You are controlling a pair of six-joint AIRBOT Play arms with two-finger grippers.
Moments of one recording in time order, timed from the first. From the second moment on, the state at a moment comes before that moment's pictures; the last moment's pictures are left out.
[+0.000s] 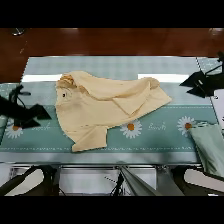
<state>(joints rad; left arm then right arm) 0.38 -1.12 0.78 1.21 -1.39 -1.47 -0.43 -1.33 1.17 -0.90 1.34 1.34</state>
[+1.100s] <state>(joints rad) 0.14 -0.96 0.29 0.66 -0.86 -1.31 -0.45 -1.16 0.81 -0.90 1.08 1.34</state>
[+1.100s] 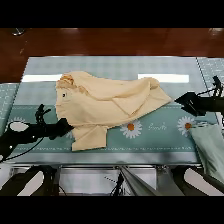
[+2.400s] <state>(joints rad) 0.13 -0.96 0.49 0.64 -0.92 -1.34 -0.23 -1.66 1.25 -0.81 1.14 1.31</state>
